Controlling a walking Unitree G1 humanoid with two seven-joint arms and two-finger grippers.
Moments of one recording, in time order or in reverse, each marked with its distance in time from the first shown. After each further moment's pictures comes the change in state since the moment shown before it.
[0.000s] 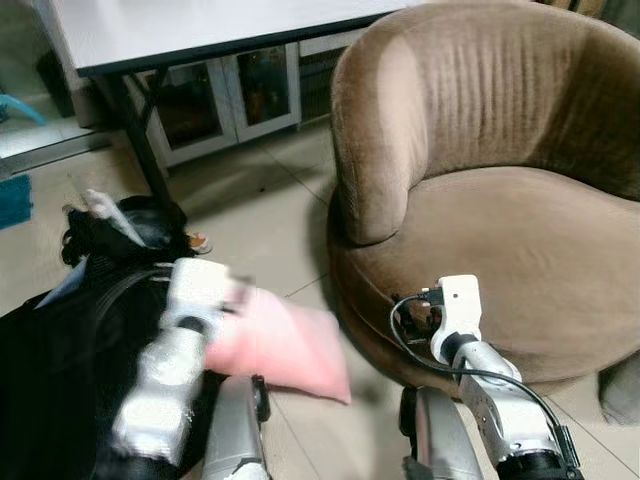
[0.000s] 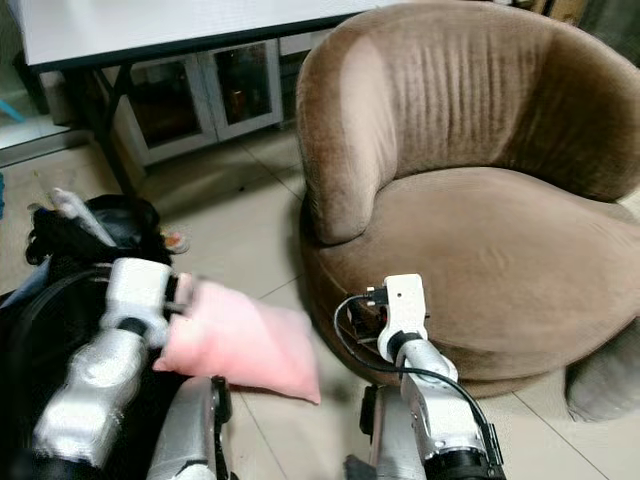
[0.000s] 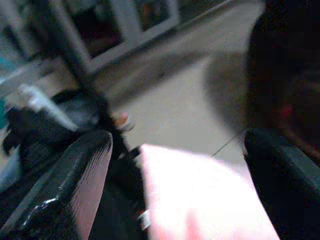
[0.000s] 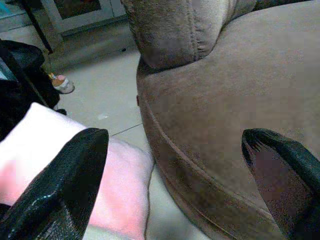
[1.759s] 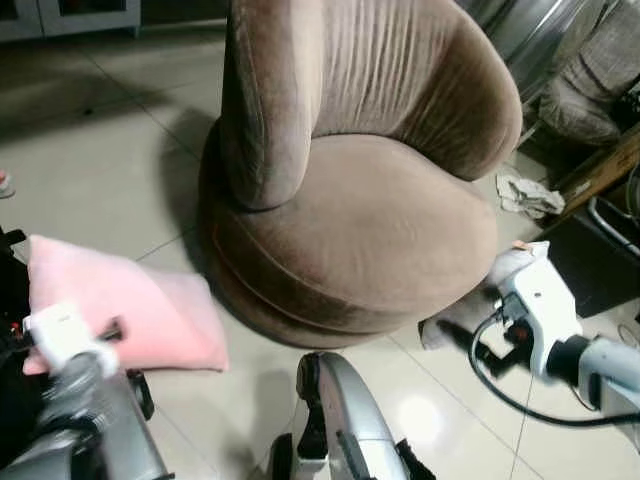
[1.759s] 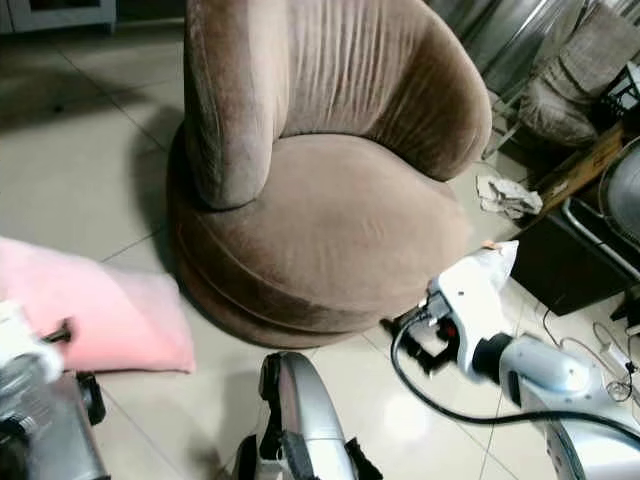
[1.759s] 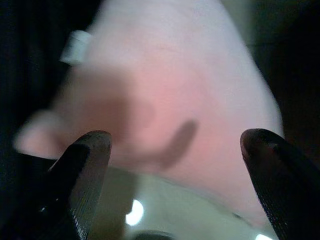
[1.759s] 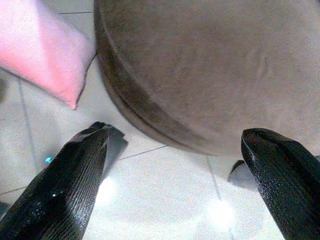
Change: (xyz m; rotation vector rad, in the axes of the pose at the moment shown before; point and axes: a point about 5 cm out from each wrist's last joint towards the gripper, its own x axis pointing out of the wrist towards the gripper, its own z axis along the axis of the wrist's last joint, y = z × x) left arm -0.011 0.118 -0.081 -0.417 0.265 0.540; right arm -0.105 -0.030 0.080 -0.275 0.166 0.297
